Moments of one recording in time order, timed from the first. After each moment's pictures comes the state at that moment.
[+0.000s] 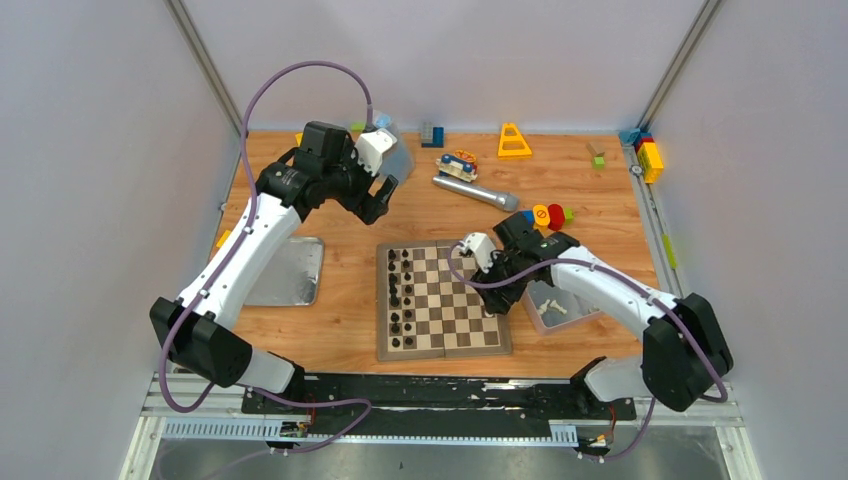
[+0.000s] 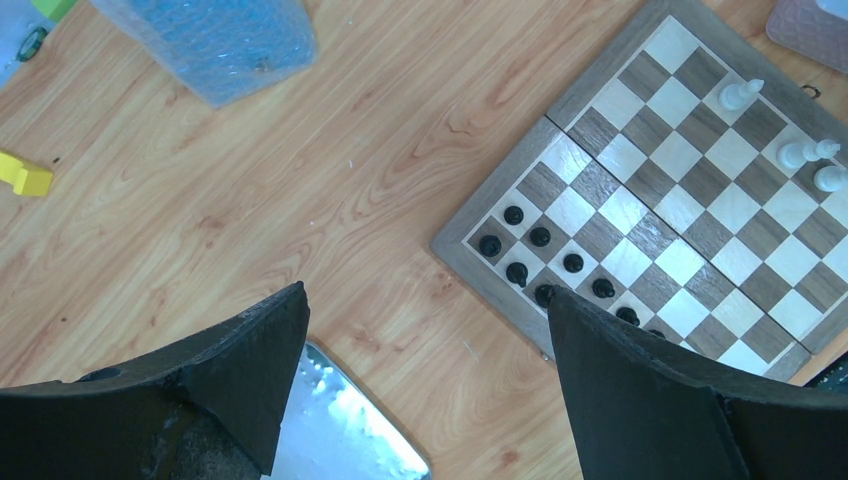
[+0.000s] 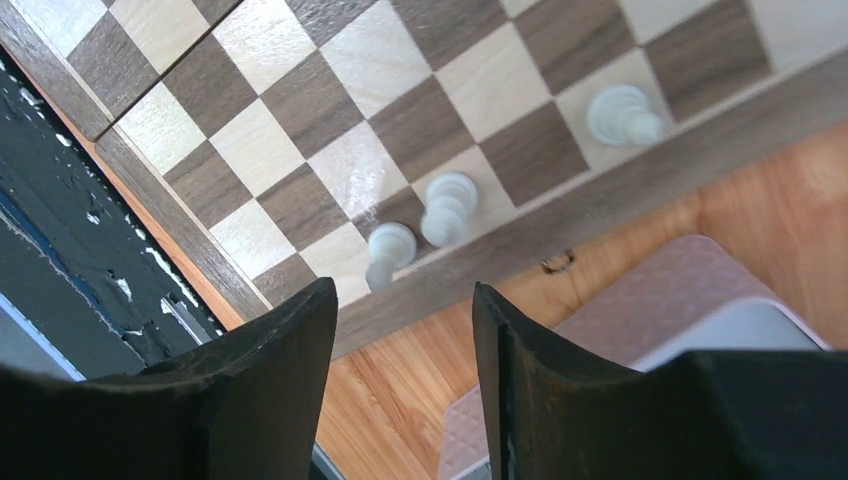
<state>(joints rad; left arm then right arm) -0.41 1.43 1.51 -0.82 0.22 0.31 0.62 1.38 0.91 -0.73 -0.31 -0.36</state>
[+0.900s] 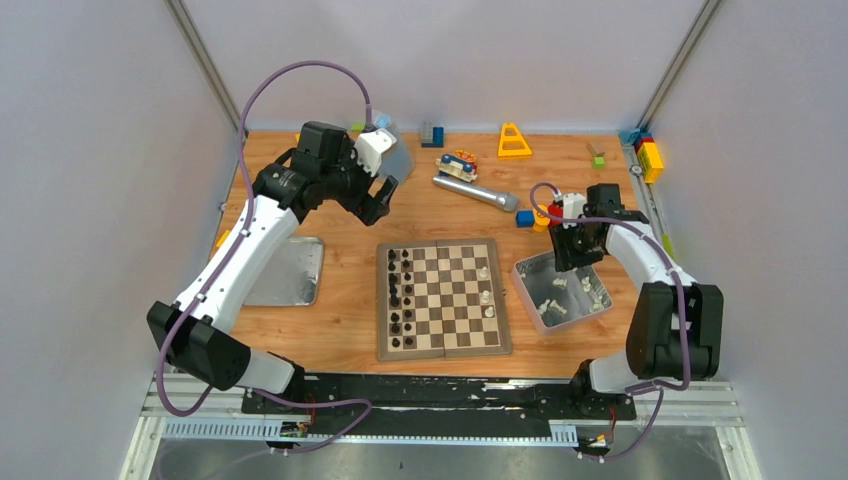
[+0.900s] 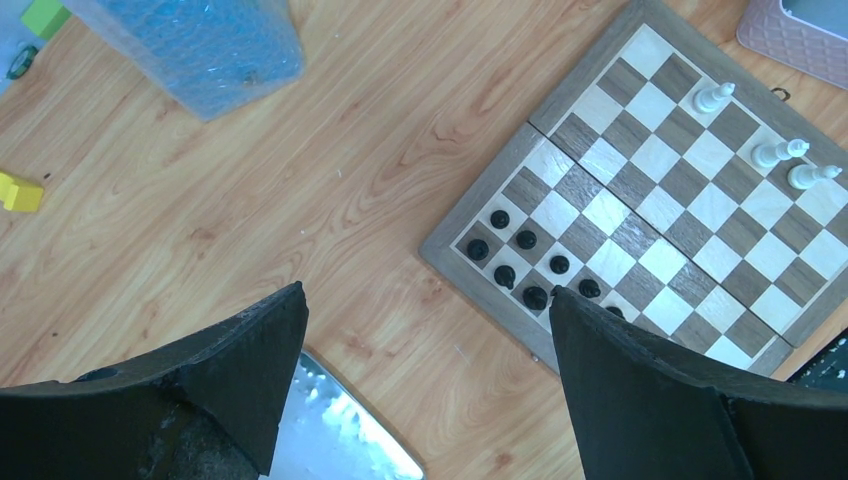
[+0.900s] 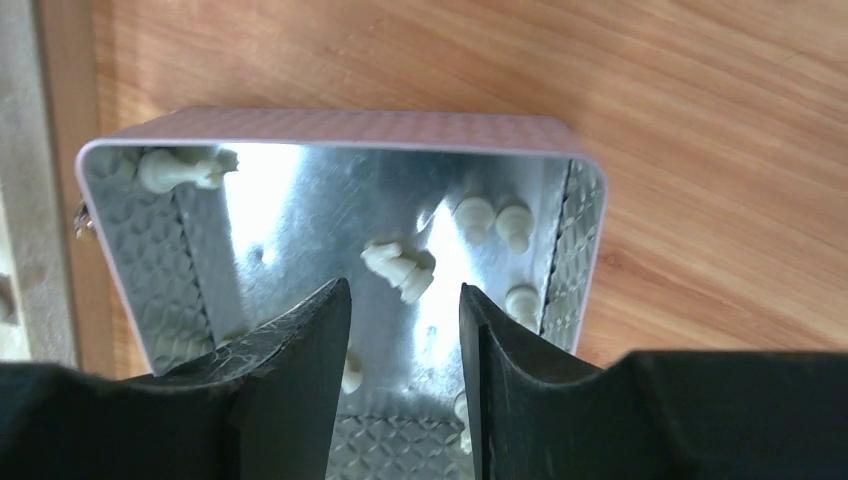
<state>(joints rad) -0.41 1.41 1.51 -0.82 0.26 0.31 -0.03 1.44 0.97 -0.71 -0.22 -0.34</state>
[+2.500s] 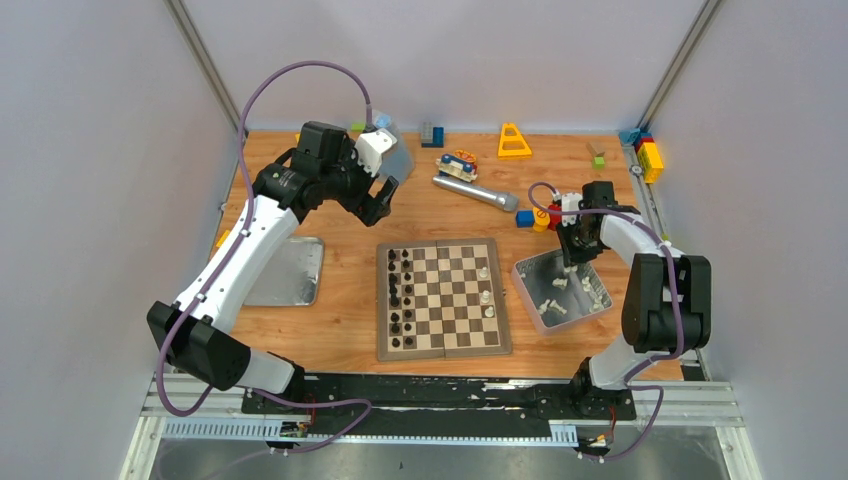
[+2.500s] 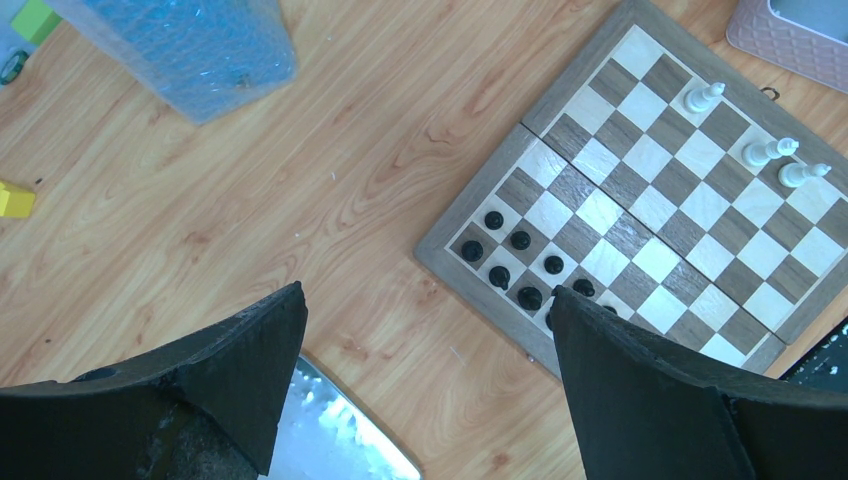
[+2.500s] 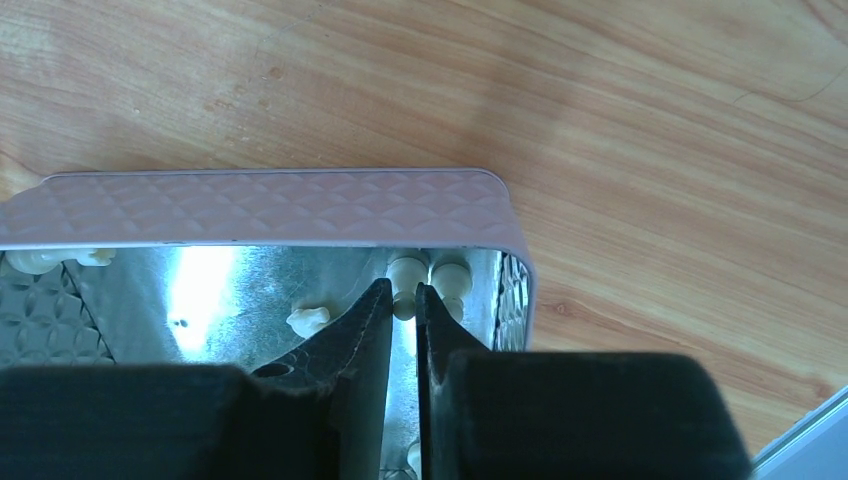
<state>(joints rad) -0.41 1.41 1.51 -0.82 0.27 0.31 -0.05 1.61 1.00 -0.62 -0.13 -0.35</state>
